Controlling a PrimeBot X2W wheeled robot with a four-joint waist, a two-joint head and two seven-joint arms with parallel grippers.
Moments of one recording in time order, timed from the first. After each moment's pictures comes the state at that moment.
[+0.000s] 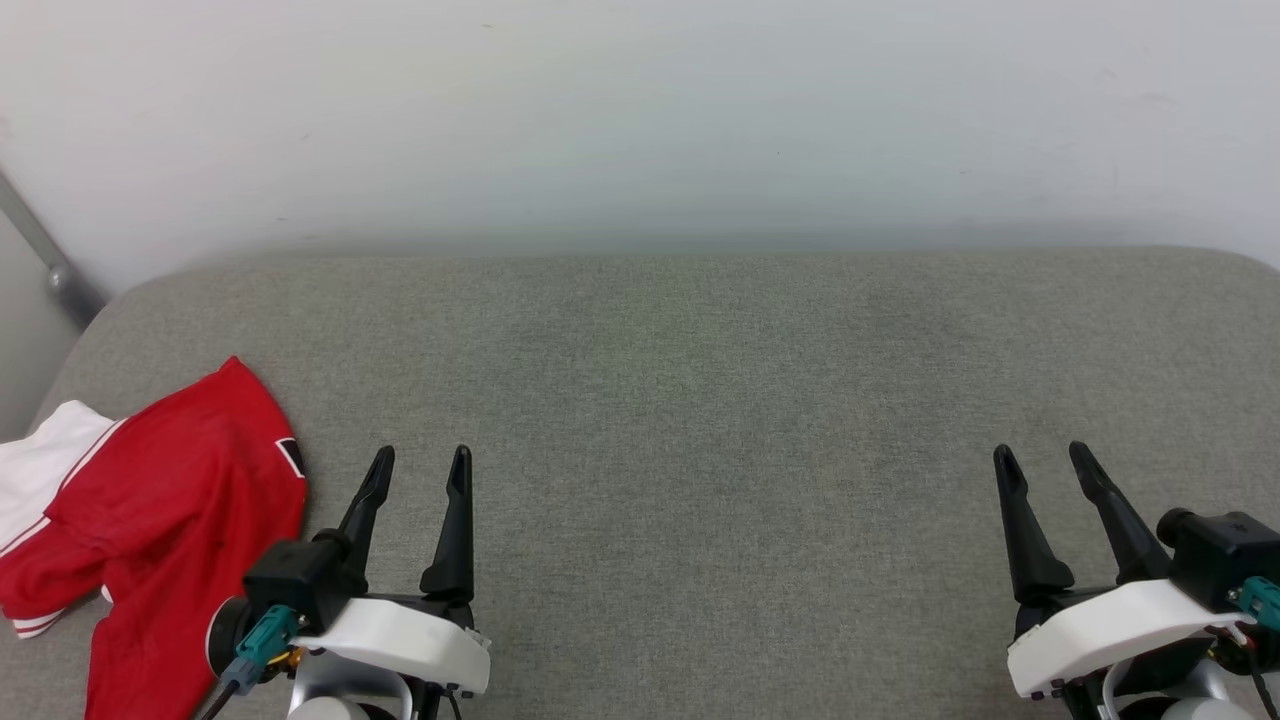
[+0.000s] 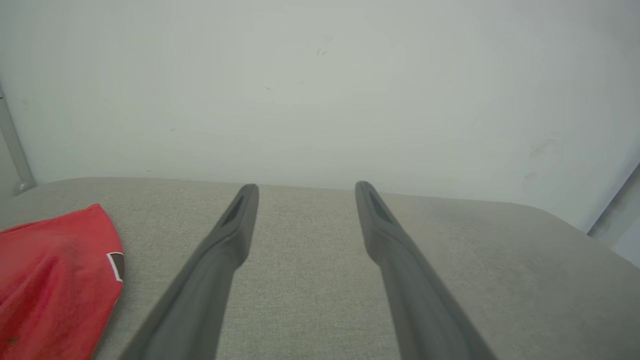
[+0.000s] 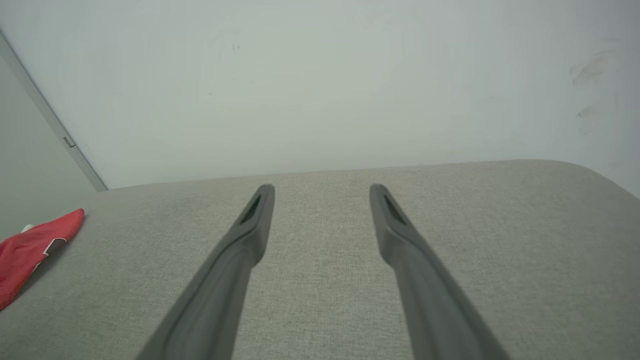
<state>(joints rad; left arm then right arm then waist) -0.06 0.08 -0.10 0.12 -0.28 -0.08 -0.21 0.00 -0.06 -0.03 -0.01 0.23 0.13 -0.01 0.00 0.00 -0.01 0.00</state>
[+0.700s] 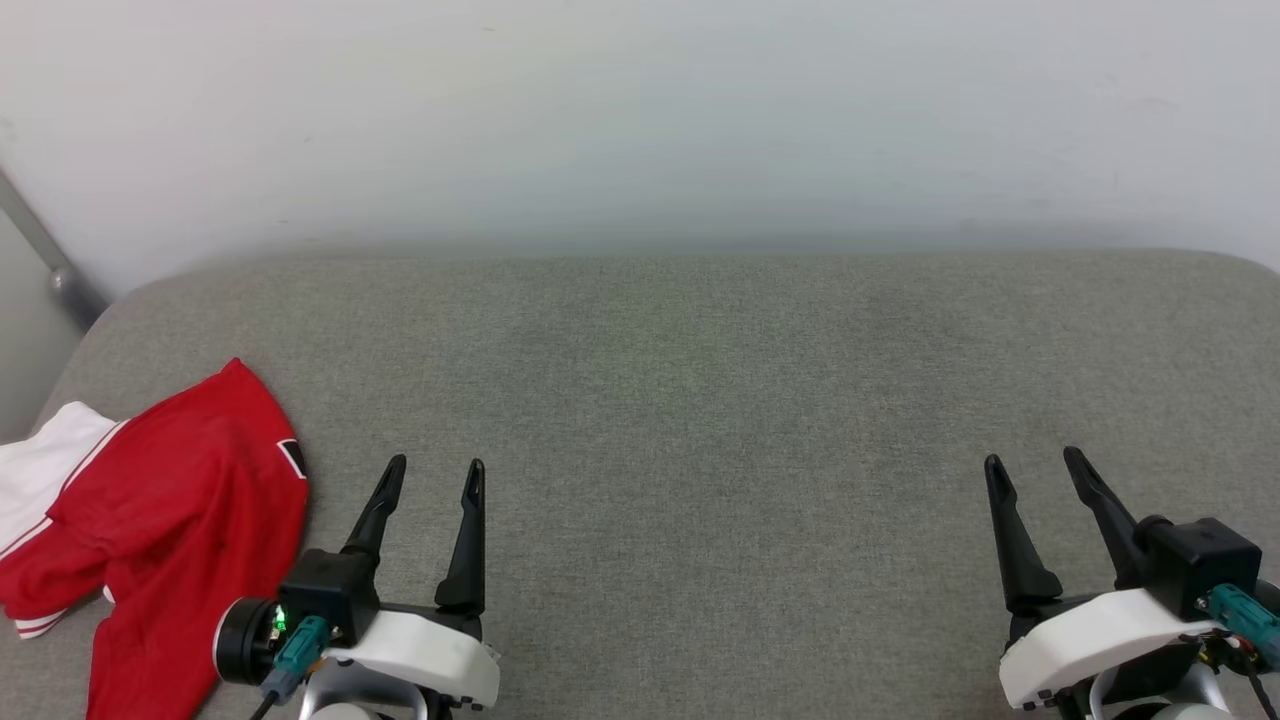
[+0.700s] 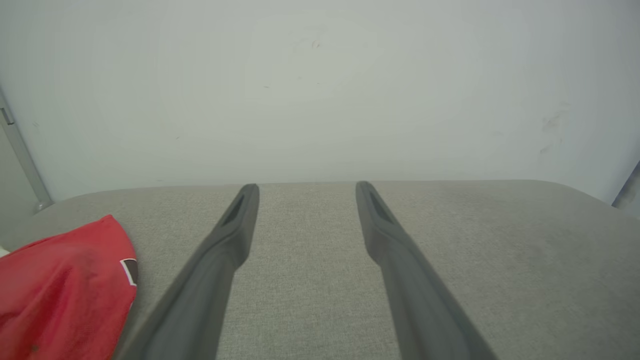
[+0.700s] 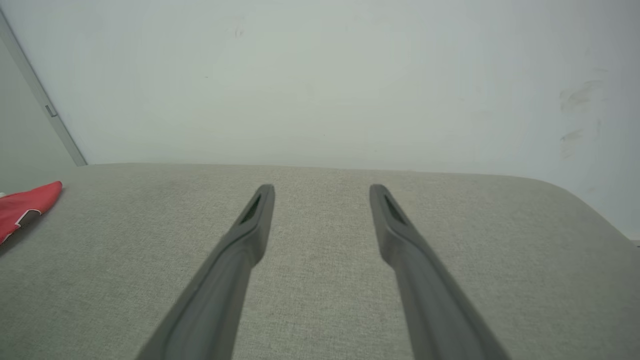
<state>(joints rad) -0.06 0.07 -0.10 0.16 -0.17 -0.07 -0.24 0.01 -0.05 -0.02 -0.01 0.10 0.13 -0.02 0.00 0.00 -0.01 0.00</state>
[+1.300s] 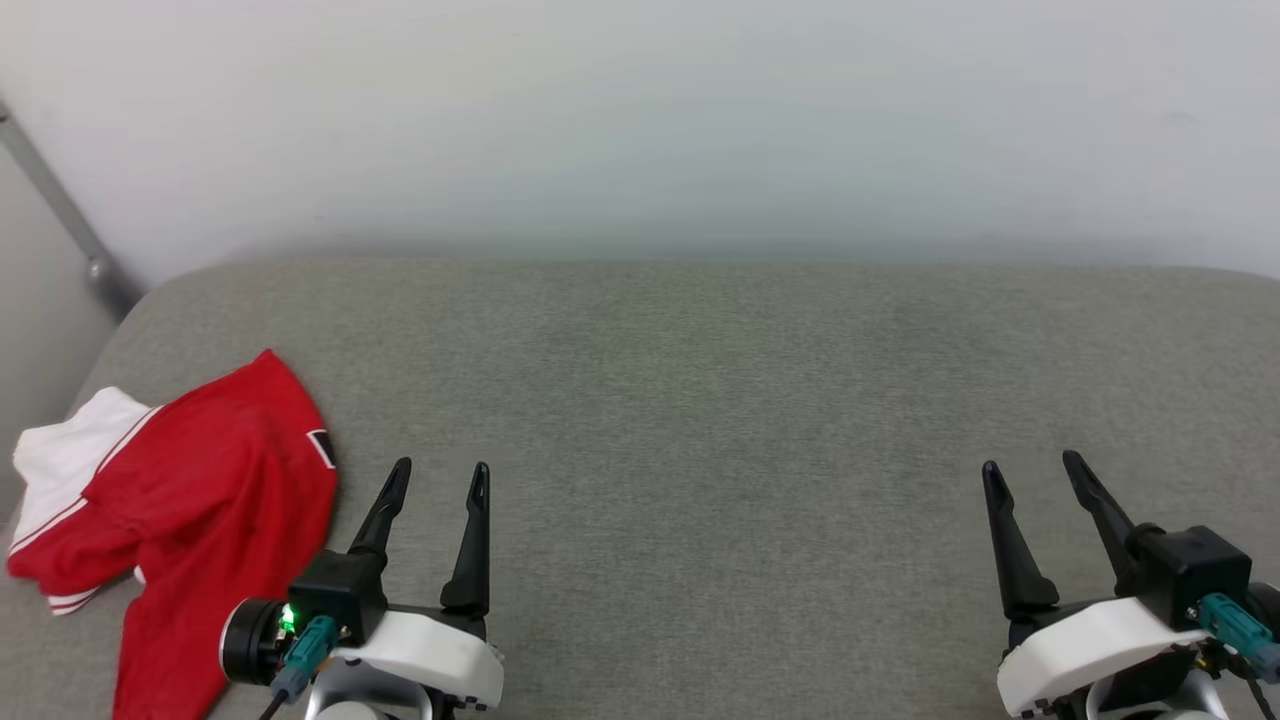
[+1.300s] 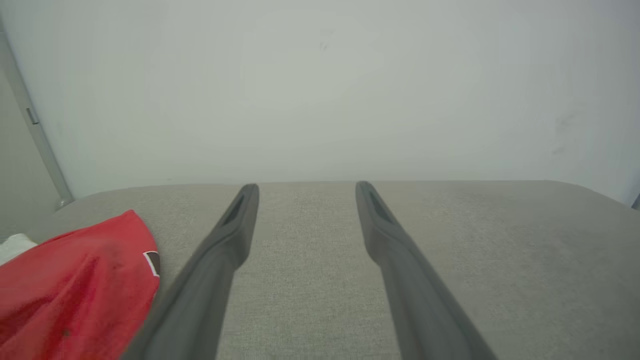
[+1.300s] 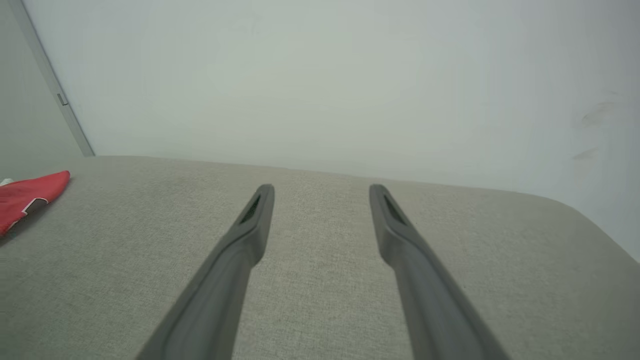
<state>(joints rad) -0.07 0.06 -0.10 0.19 -0.14 -0.07 -0.26 0.02 -0.05 -0.02 -0.01 0.06 0.13 -0.04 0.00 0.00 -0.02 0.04</state>
